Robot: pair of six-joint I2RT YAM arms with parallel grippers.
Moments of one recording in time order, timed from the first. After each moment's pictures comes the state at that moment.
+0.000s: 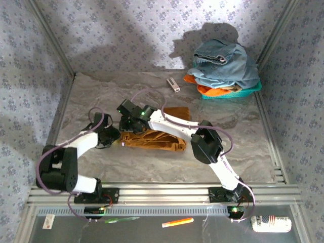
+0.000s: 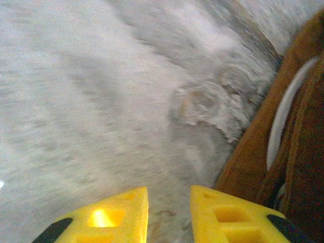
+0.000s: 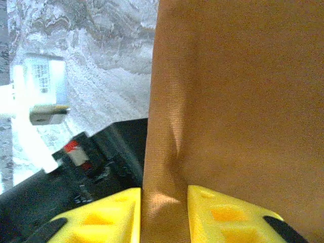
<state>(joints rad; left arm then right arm) -0.14 1.37 0.60 -0.31 0.12 -0.77 1.02 2.19 1.95 -0.69 -0.06 0.96</state>
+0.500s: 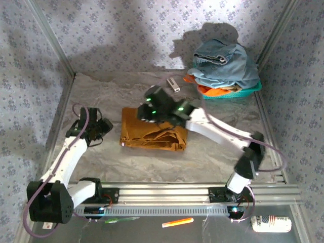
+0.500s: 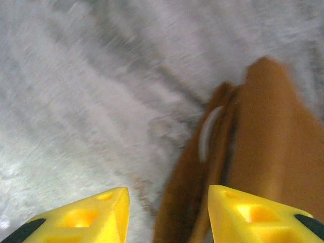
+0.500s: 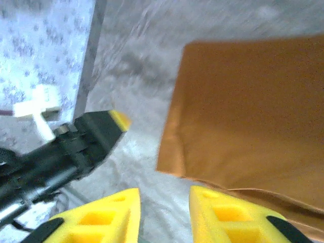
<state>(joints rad) -0.13 1.08 0.80 -0.60 0.04 -0.75 0.90 1.61 1.61 -0.70 0.00 0.86</state>
